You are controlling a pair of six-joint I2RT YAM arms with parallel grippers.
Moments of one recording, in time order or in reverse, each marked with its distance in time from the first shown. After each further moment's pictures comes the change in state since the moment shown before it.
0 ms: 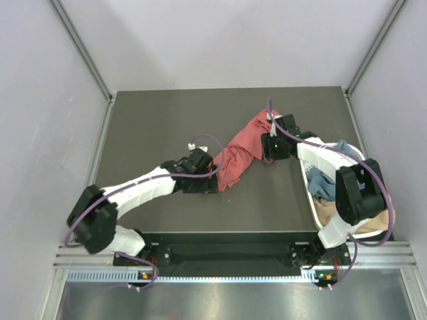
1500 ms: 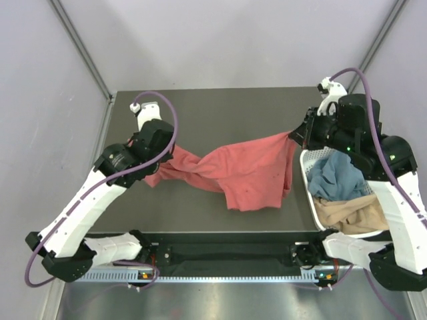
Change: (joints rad) left arm 0.027 -0.254 0.596 -0.583 -0.565 0.085; right arm 0.088 -0.520 0.556 -0.659 -0.019 0.155
